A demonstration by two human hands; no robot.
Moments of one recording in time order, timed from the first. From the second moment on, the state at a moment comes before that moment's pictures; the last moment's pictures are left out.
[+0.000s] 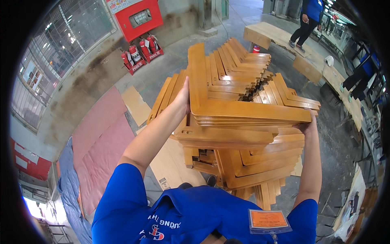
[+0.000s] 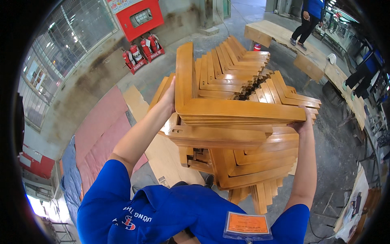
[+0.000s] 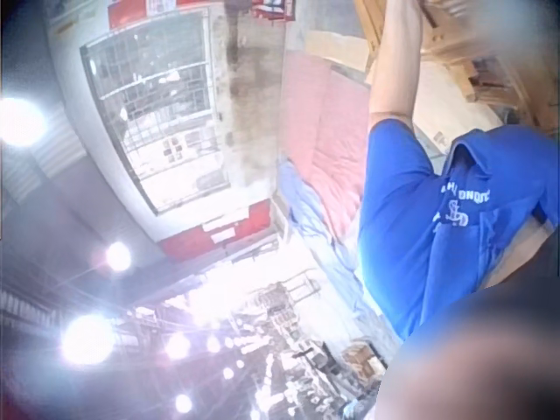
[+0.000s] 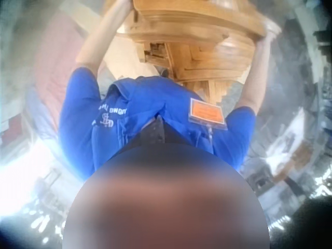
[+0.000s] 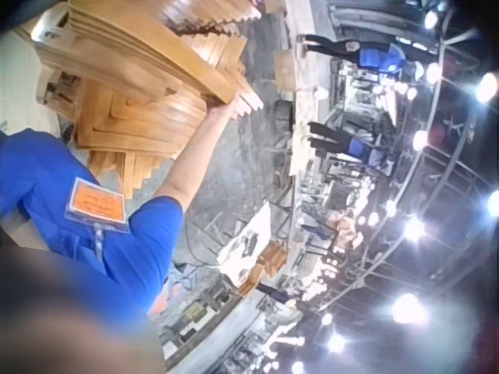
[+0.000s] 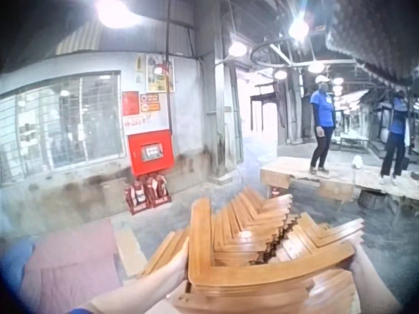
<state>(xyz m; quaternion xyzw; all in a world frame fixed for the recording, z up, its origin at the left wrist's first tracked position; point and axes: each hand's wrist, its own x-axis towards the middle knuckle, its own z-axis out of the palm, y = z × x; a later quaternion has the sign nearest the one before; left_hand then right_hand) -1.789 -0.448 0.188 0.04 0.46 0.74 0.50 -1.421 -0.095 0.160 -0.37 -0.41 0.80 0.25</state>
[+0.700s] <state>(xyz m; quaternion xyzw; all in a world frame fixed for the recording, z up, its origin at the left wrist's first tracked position) -1.817 -0.442 0.163 -0.03 0.51 0.69 0.51 -1.446 -0.137 0.120 -0.51 -0.35 0.74 0.24</state>
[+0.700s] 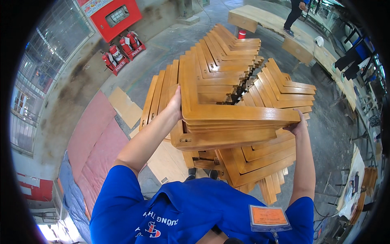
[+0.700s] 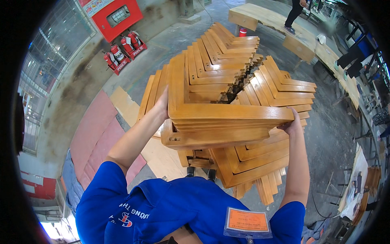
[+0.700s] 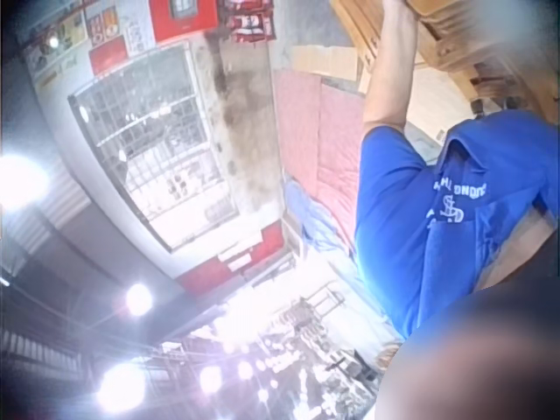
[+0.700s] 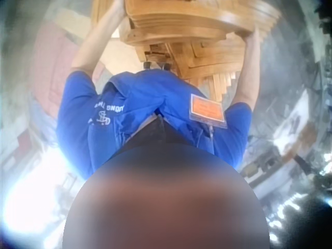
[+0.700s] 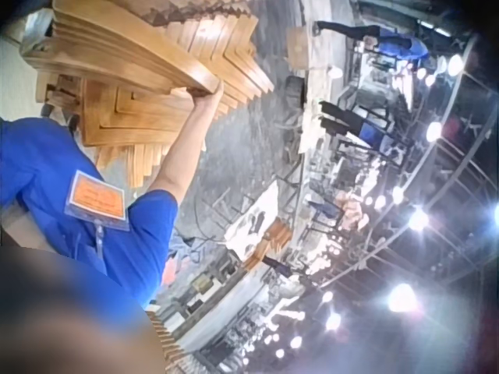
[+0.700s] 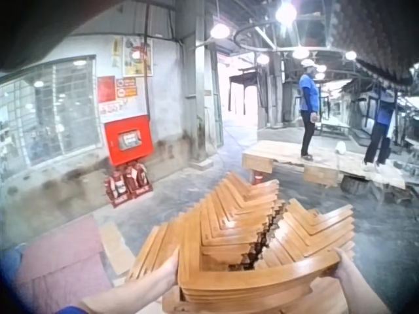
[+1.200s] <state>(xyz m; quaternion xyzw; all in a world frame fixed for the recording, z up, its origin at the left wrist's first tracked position) -1.808 -0.534 0.052 0.12 0.75 0.57 0.30 -1.426 -0.100 0.059 -0.38 -0.37 0.81 0.26</state>
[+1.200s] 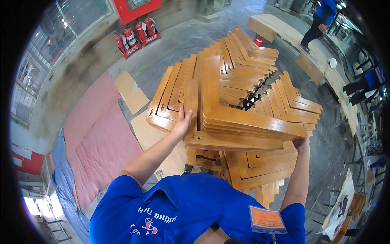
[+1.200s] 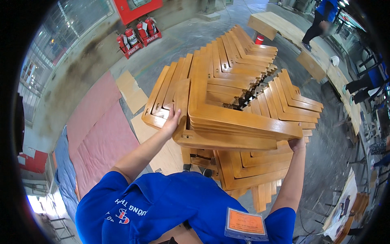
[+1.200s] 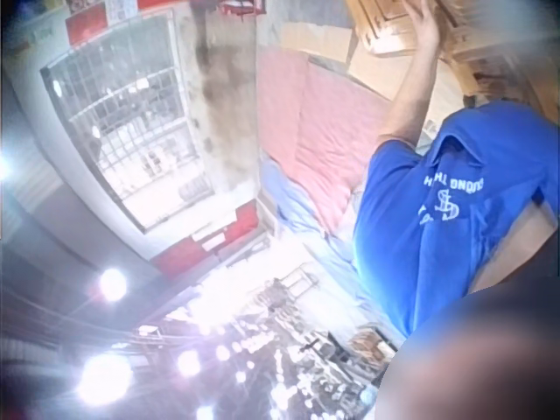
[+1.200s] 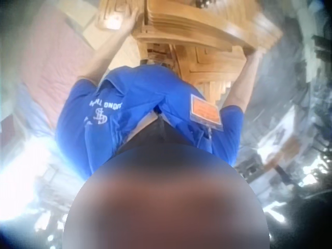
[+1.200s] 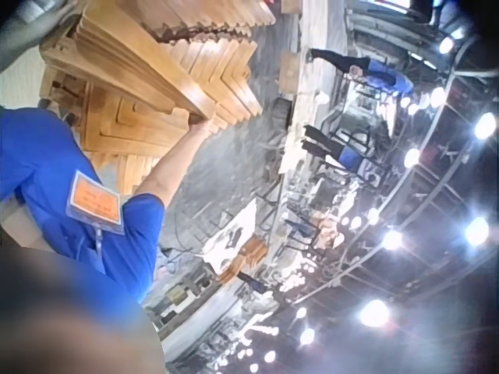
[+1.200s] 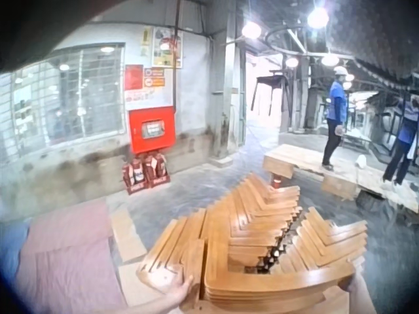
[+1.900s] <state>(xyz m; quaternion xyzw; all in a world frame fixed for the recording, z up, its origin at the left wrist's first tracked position) -1.808 -0.539 0.035 0.10 0.67 0.66 0.31 -1.437 -0.127 0.066 -0.34 -0.34 0.84 0.26</state>
